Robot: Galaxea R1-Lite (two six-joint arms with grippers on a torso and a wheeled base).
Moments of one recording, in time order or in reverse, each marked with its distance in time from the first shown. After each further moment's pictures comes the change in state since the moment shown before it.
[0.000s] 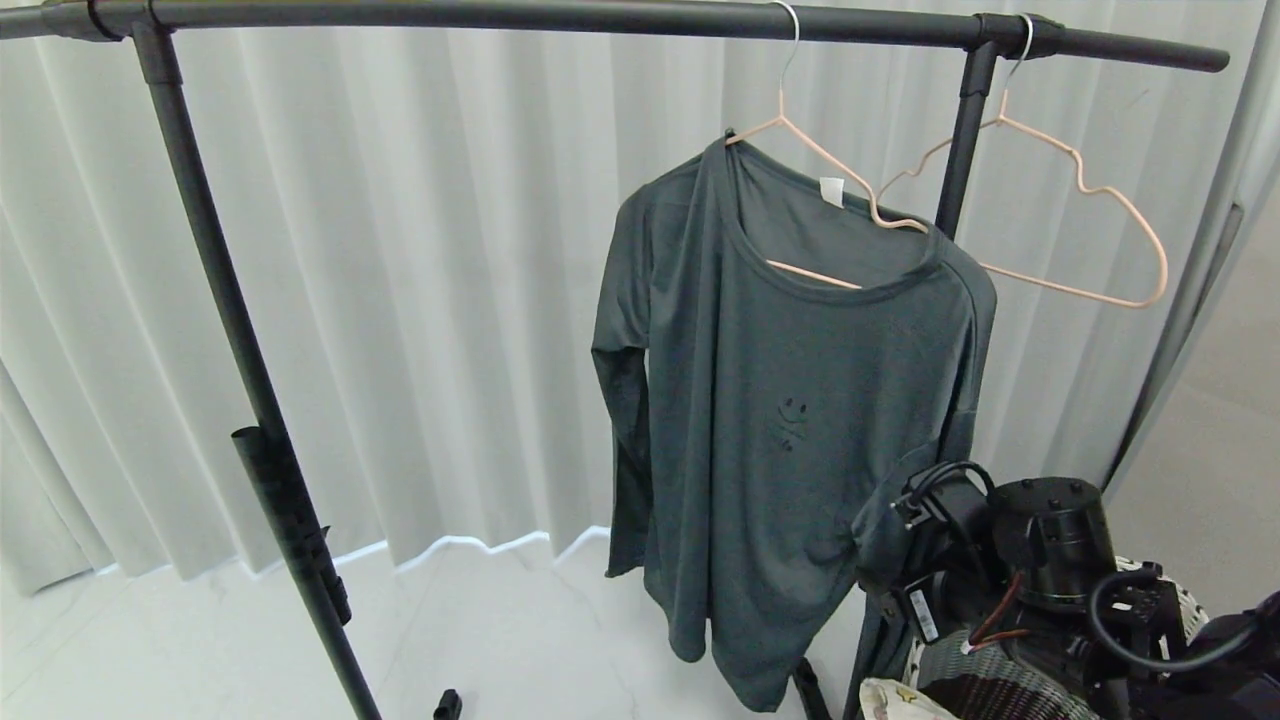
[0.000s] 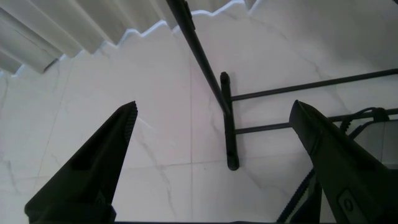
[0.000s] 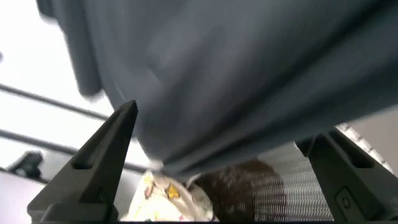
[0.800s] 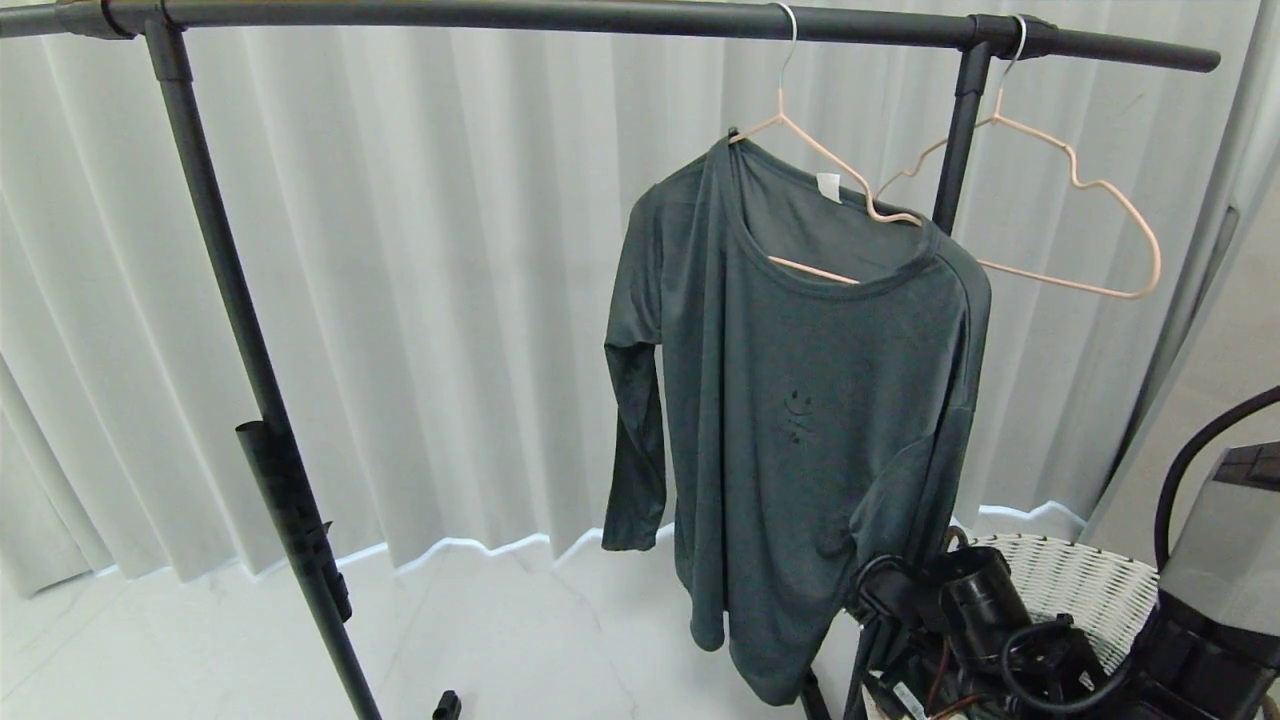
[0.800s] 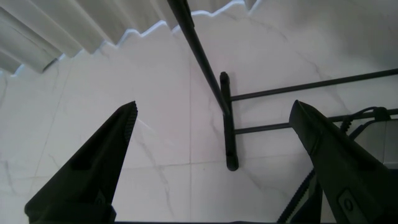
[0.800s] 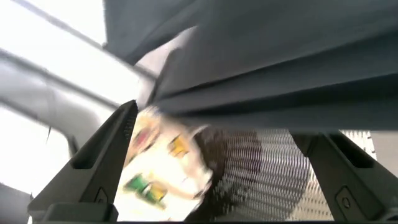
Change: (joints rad) left arm 0.001 0.001 0.000 -0.001 0.000 -0.002; right arm 0.052 0.219 0.040 0.018 -0.036 -0.159
